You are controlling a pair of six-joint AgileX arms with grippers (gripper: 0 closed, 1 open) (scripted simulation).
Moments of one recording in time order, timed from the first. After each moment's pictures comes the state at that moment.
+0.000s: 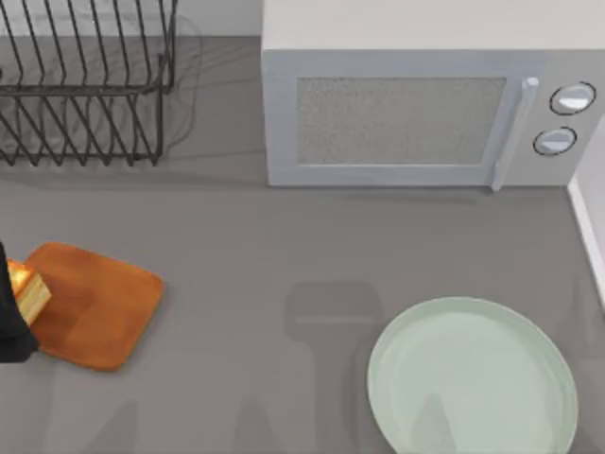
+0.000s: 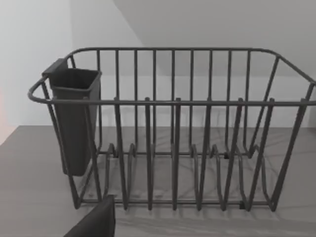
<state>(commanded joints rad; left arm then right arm) 0.00 0.00 0.00 0.00 0.00 0.00 0.00 0.00 0.00 0.00 0.00 0.00</state>
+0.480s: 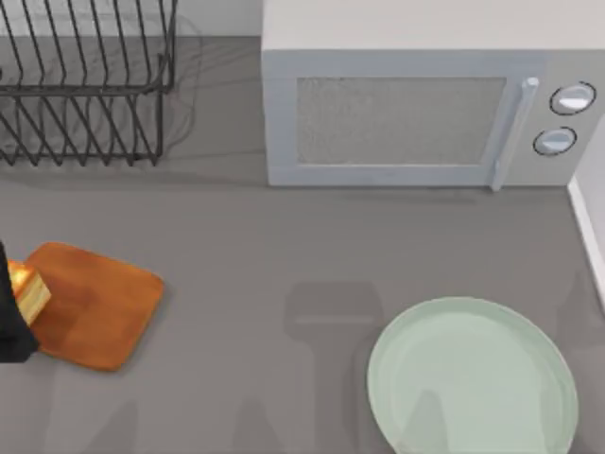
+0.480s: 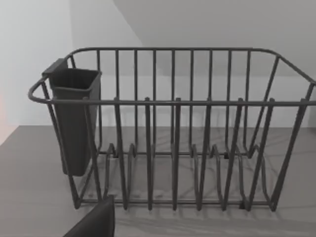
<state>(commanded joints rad) 0.00 0.00 0.00 0.00 0.00 0.00 -0.03 0.20 0.16 -0.10 0.00 -0.02</state>
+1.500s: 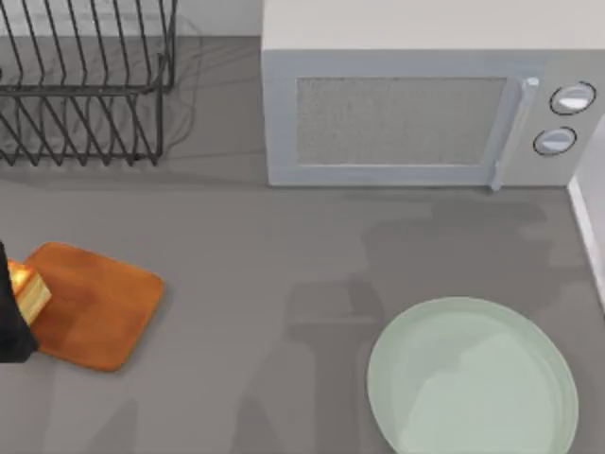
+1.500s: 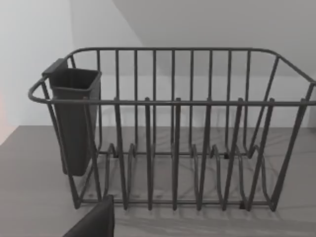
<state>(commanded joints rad) 0.00 0.00 0.00 0.00 0.00 0.00 -0.22 1.75 1.43 -0.89 0.00 -0.21</state>
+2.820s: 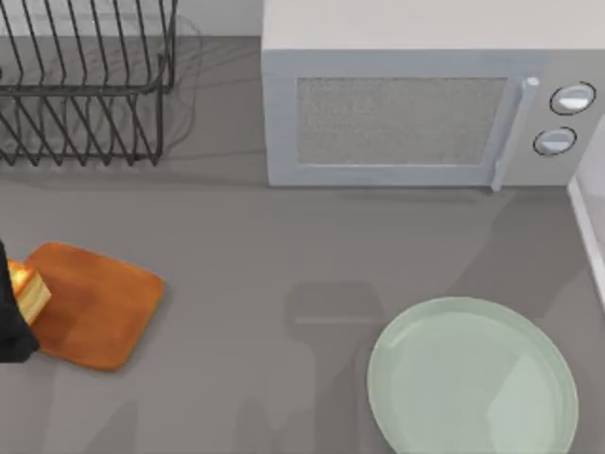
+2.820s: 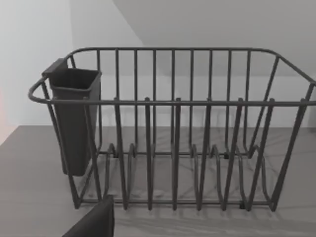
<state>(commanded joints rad) 0.00 0.00 0.00 0.00 0.00 0.00 -0.28 2.39 1.76 -0.94 0.01 -0.27</state>
